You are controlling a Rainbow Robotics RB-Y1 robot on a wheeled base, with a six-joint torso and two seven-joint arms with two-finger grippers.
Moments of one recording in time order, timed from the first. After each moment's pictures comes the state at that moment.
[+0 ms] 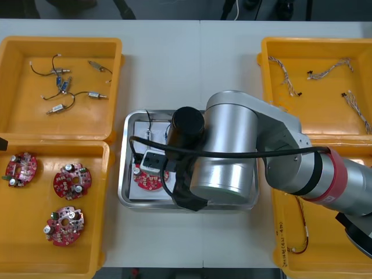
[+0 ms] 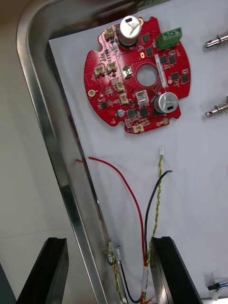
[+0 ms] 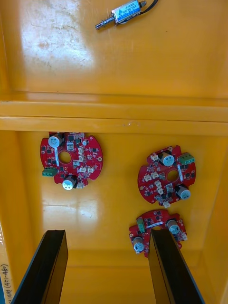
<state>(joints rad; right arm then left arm) -0.83 -0.44 0.90 -2.05 -0.71 1.74 1.50 -0.17 0.90 0.38 -2.16 0.98 1.91 -1.22</state>
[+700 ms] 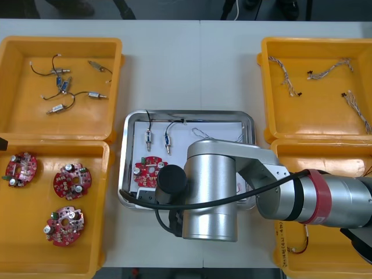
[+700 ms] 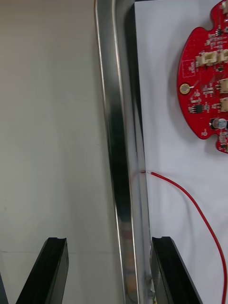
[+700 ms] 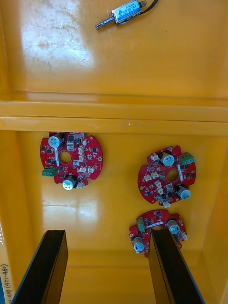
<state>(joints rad) -0.83 -0.44 1.14 -2.01 -0.64 1.61 1.51 -0.17 0.90 0.38 -2.16 0.98 1.91 -1.22</state>
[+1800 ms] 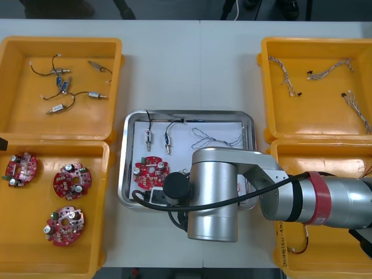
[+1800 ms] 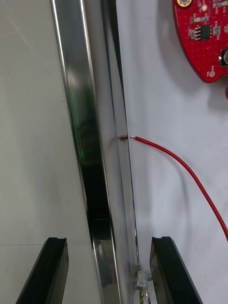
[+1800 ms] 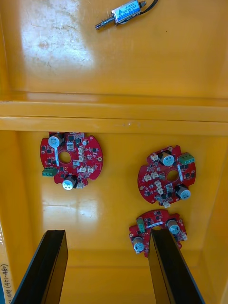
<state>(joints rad) -0.83 -0.47 1.19 -1.96 -0.57 1.60 1.51 -0.17 0.90 0.38 -2.16 0.98 1.91 -1.22</state>
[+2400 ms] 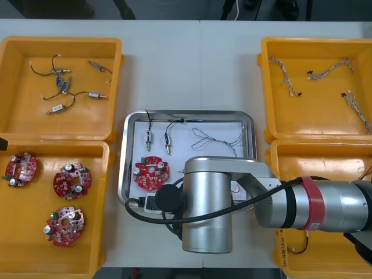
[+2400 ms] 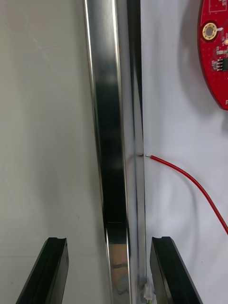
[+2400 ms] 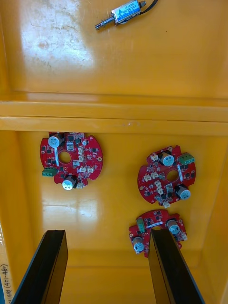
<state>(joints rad) -0.84 -0.44 1.23 -1.95 -0.53 1.60 1.51 -0.17 0.90 0.38 -2.16 0.98 1.91 -1.22</state>
